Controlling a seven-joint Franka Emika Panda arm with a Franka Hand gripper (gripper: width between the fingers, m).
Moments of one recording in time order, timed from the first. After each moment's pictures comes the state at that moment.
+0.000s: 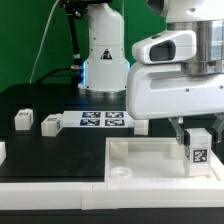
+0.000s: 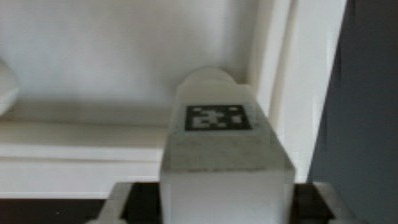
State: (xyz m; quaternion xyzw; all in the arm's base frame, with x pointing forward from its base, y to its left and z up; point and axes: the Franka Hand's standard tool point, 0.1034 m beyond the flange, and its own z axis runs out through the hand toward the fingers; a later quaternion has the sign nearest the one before) arm 0.633 0.113 0.080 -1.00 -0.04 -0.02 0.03
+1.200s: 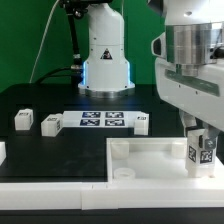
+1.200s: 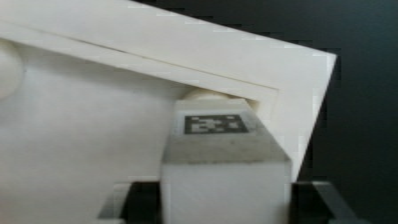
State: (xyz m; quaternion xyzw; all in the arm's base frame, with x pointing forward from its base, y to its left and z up) arm 0.628 0.115 0.078 -0.76 0.65 0.02 0.05
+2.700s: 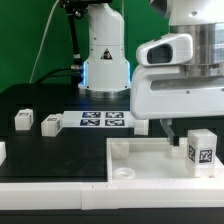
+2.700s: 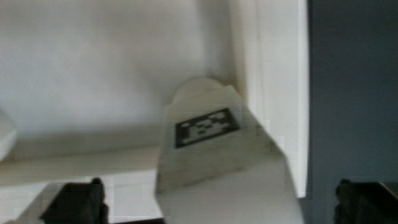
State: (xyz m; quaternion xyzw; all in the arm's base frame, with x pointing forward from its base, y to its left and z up) arm 0.630 0.113 0.072 -1.00 -0.03 -0.02 0.04
